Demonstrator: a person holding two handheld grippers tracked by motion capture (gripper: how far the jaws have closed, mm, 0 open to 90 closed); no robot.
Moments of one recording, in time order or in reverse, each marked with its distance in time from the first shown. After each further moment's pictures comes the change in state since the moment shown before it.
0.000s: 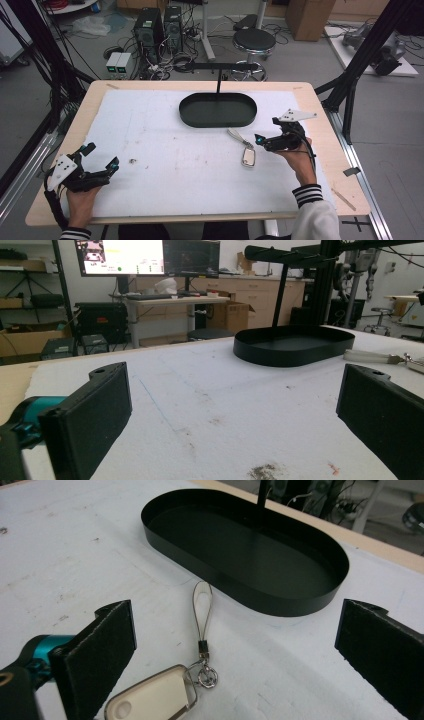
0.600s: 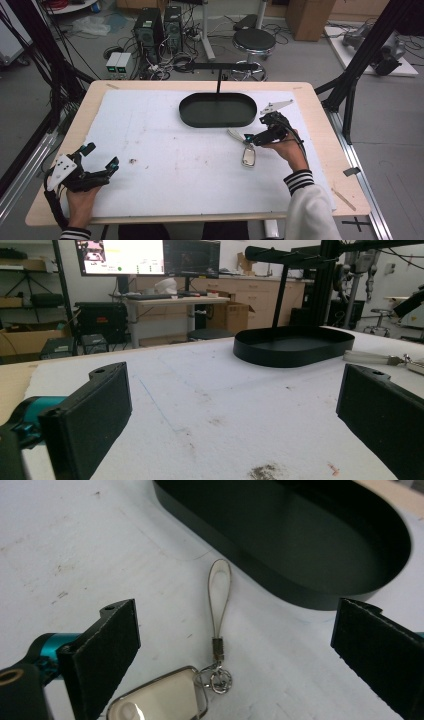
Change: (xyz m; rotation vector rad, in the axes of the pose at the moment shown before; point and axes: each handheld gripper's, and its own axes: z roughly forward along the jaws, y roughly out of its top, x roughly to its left) left arm 0.000 0.000 0.000 0.000 -0.001 -0.003; right arm 0.002 0.024 0.040 0.234 0.076 -0.037
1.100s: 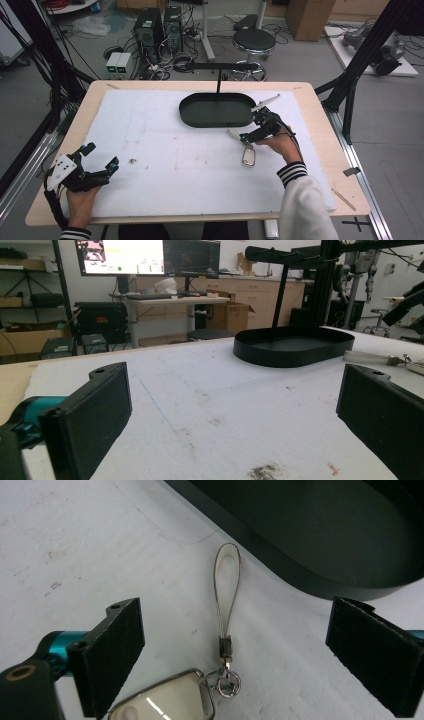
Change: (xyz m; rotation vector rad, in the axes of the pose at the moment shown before) left arm 0.000 0.000 0.000 0.000 0.001 -0.003; right arm -0.002 0.016 0.020 0.135 0.025 0.014
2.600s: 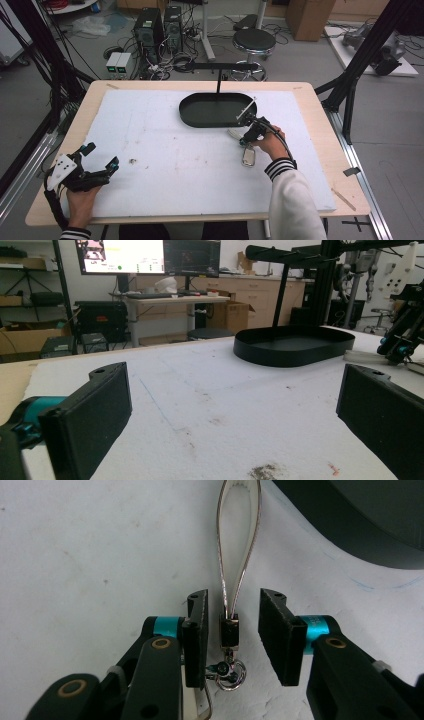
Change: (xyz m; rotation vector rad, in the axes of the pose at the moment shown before) left arm 0.000 0.000 0.000 0.002 0.000 -0.002; right arm 0.006 0.012 0.043 0.330 -0.043 -0.055
